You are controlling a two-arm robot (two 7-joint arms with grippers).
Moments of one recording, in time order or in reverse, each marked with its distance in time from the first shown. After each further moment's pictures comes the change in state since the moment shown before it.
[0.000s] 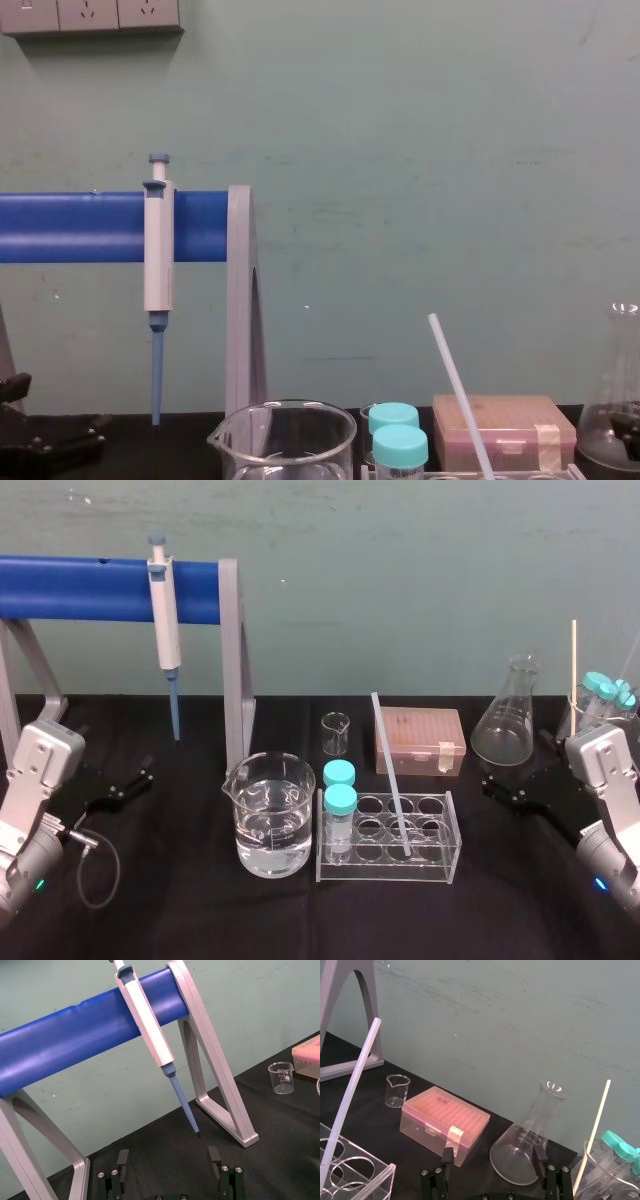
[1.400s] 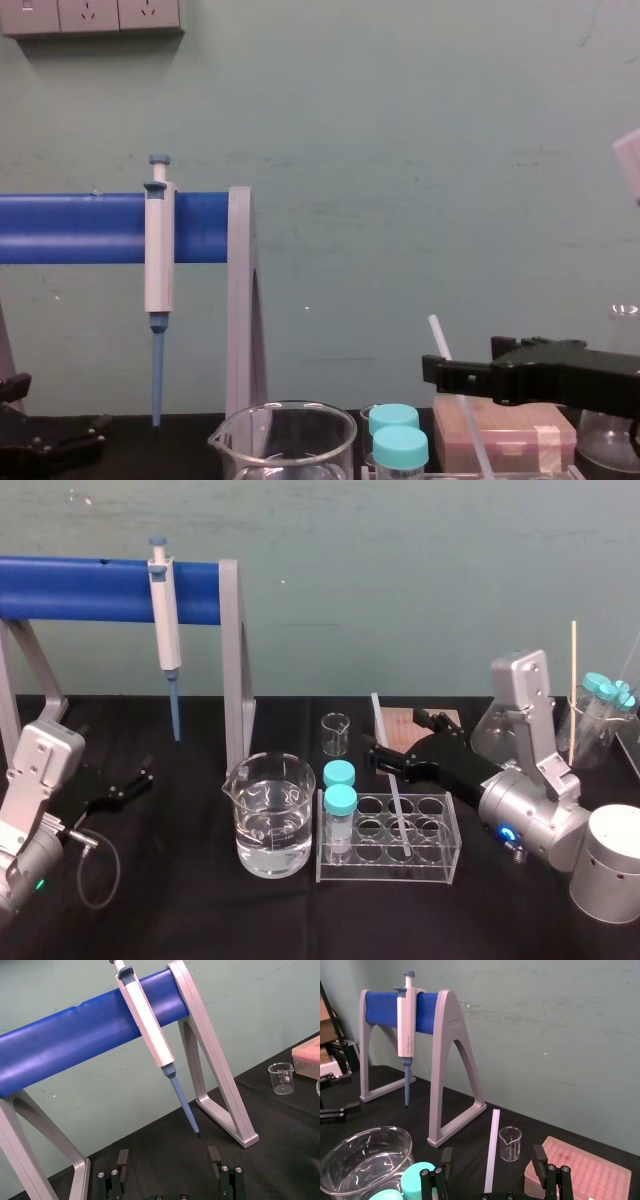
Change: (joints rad) left arm 0.000 0.000 0.000 0.000 0.000 0.000 0.000; right arm 0.117 -0.194 0.025 -0.042 0.189 0.257 0.304
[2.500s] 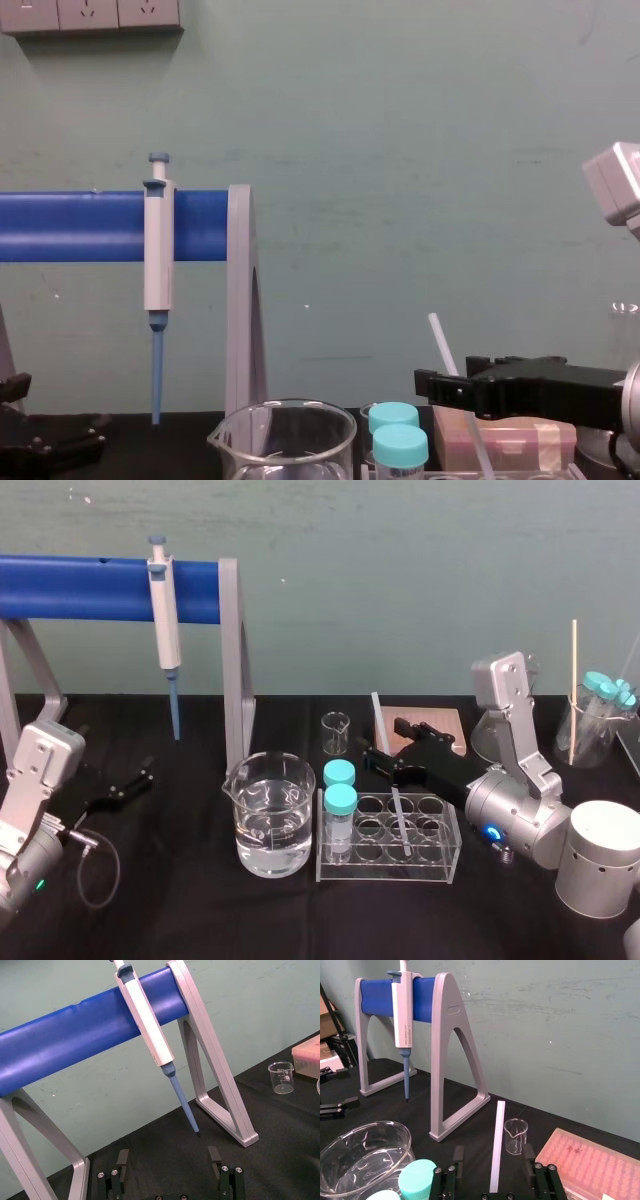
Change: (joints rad) left arm 0.000 0.000 0.000 0.000 0.000 0.000 0.000; right arm 0.024 -0.048 0.005 0.052 -0.025 0.041 0.022
